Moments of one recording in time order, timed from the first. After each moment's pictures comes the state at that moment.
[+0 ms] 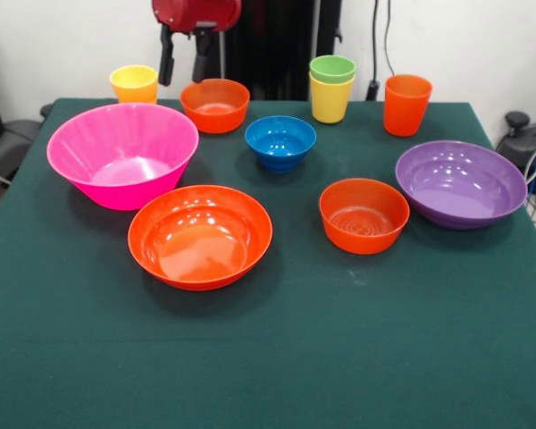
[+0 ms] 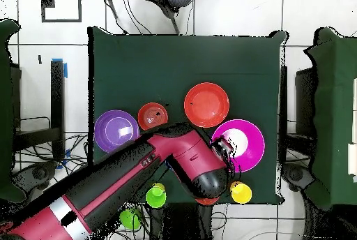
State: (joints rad) arm 0.44 -0.02 -0.99 1.44 -1.66 -0.71 3.09
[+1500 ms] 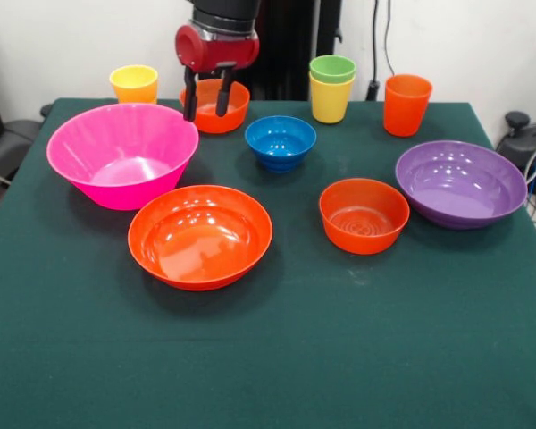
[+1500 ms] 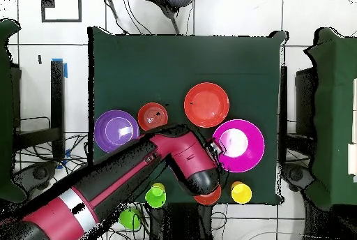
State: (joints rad) arm 0.44 0.03 -0.92 1.45 -1.55 -0.68 3.09
